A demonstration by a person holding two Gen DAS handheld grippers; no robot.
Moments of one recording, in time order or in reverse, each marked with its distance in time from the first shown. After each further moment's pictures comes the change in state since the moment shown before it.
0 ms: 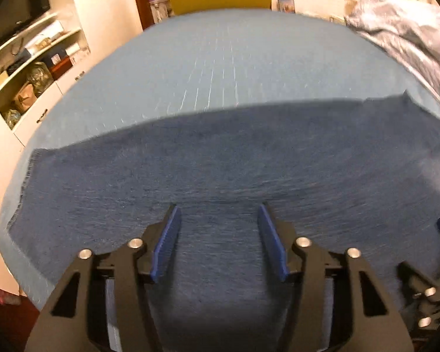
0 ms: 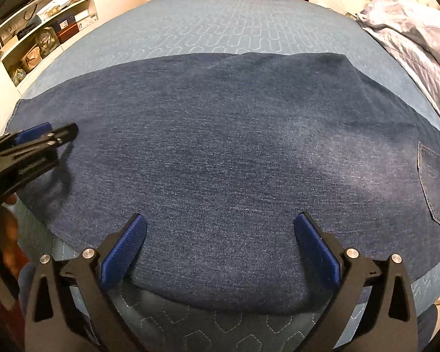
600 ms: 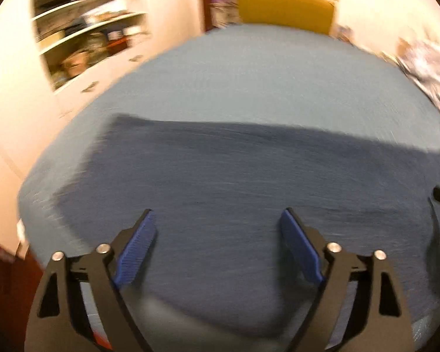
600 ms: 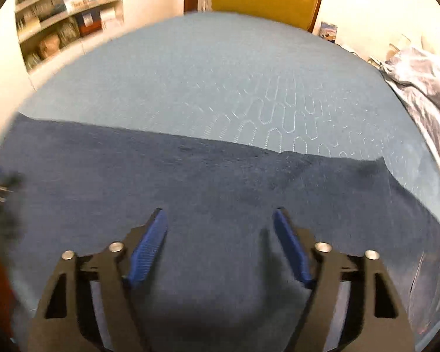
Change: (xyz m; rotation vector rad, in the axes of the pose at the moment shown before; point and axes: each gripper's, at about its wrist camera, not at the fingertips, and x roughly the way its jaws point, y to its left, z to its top) left arm -0.022 0.131 -0.029 -0.277 -0.080 0.155; right arm 0.038 0.029 0.106 -0.179 -0.092 -0.047
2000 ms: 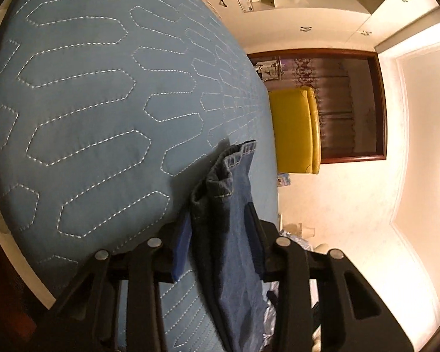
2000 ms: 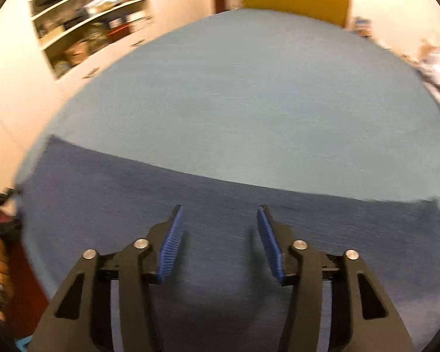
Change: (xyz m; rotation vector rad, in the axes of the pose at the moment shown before) left arm 0.052 0.226 -0.066 -1.094 0.037 -0.767; right arm 0.002 0.072 0.060 0.003 0.009 0.258
